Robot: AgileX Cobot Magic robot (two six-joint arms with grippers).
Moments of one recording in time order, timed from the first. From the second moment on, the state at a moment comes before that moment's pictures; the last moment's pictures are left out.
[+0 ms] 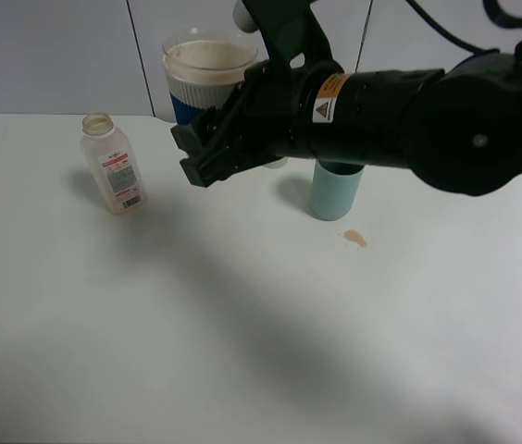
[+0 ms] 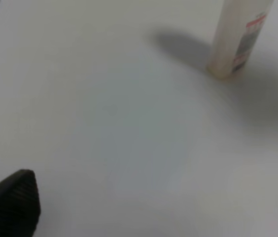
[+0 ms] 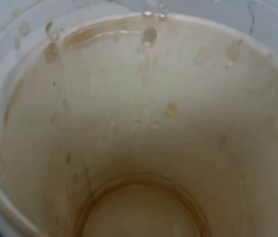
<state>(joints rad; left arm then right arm) 0.01 0.00 -0.51 0.03 1.06 -0.08 0.87 1.53 -0.83 0.11 -0.26 -0.19</state>
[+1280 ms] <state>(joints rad) 0.01 0.00 -0.51 0.03 1.06 -0.08 0.88 1.95 -0.68 -0.13 -0.70 -0.05</state>
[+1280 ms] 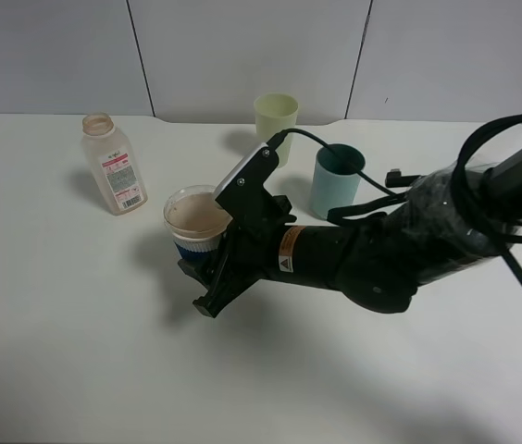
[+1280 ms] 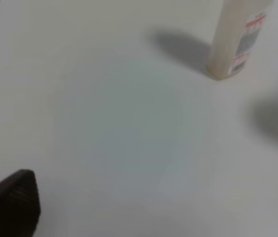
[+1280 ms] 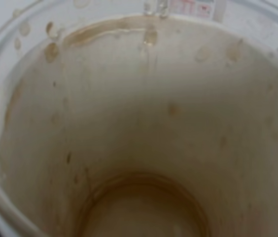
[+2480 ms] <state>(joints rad) 0.01 0.00 -0.51 0.03 1.06 -0.08 0.88 2.11 -0.68 -0.13 -0.87 -0.13</state>
